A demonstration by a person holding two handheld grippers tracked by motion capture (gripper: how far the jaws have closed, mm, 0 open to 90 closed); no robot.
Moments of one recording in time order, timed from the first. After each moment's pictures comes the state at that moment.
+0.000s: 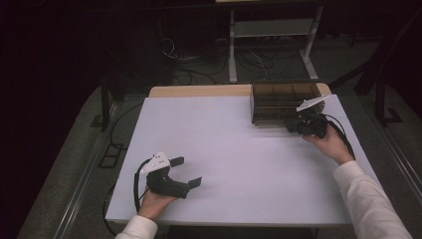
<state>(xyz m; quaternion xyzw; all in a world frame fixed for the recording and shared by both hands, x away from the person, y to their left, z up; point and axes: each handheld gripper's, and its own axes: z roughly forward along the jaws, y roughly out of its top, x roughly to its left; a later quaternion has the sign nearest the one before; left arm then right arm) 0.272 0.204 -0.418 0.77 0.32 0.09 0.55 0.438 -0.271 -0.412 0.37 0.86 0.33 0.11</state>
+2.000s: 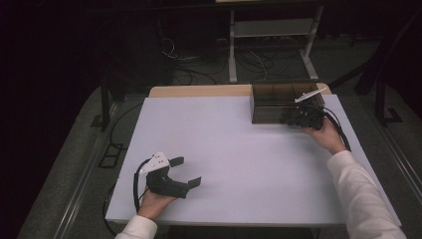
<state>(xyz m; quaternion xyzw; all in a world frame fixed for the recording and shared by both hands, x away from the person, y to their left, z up) 0.272 0.205 -0.418 0.76 0.32 0.09 0.55 0.472 -0.274 -0.416 0.42 0.85 0.32 0.09</state>
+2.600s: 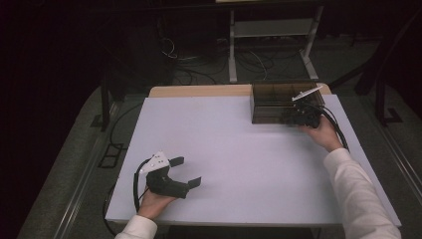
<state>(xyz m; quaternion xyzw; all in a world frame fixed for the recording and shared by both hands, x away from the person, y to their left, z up) 0.272 0.205 -0.418 0.76 0.32 0.09 0.55 0.480 -0.267 -0.418 0.42 0.85 0.31 0.09</state>
